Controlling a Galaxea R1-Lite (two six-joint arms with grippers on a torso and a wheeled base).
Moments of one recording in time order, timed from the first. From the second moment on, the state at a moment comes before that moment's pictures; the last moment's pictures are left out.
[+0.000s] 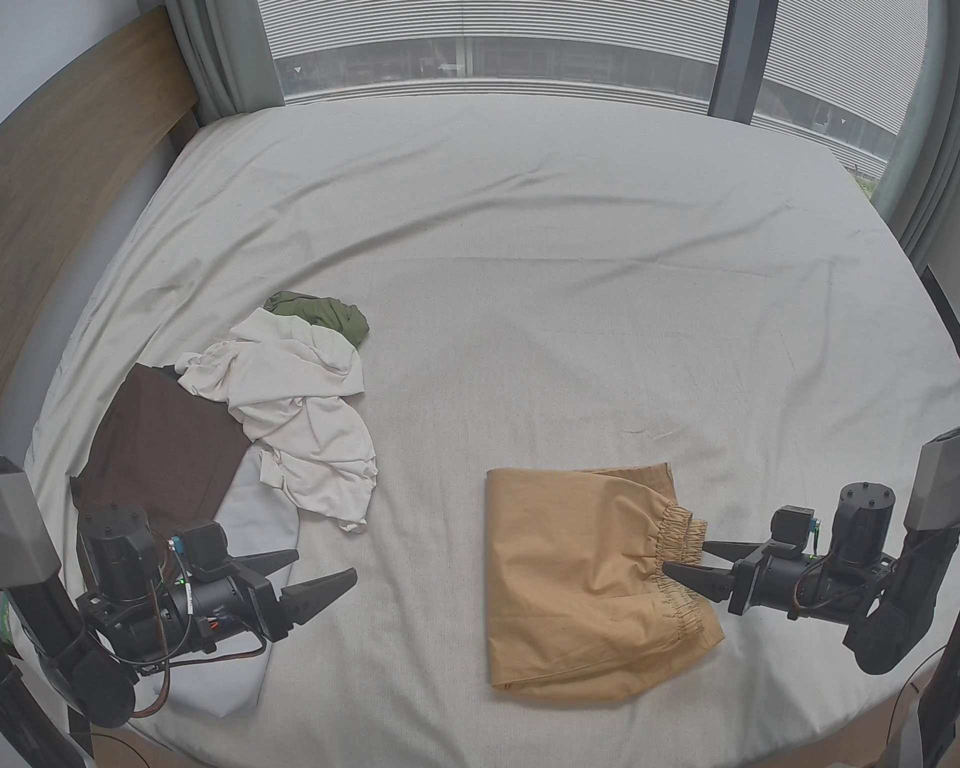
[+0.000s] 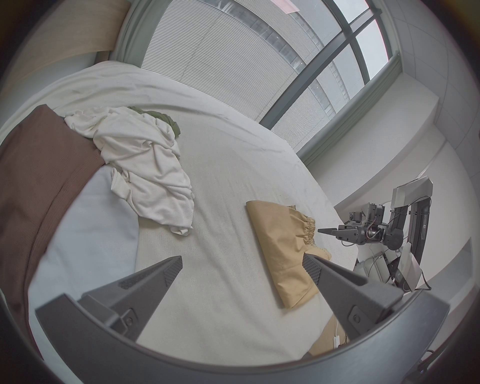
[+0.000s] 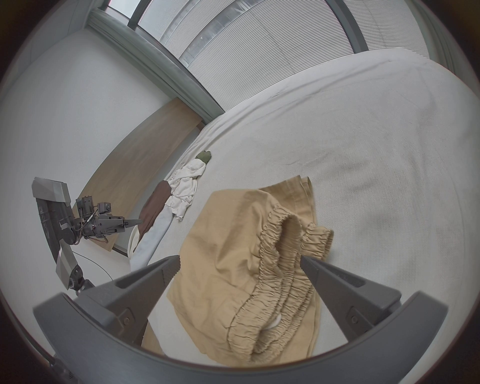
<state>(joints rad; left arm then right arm) -0.25 1.89 -0.08 -1.45 -0.44 -0.26 0.21 2.06 -0.15 -1.53 0.51 0.24</state>
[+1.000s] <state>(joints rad) -0.25 1.96 -0.06 -1.55 -0.44 -0.26 0.21 2.30 -0.20 -1.54 0.51 0.21</state>
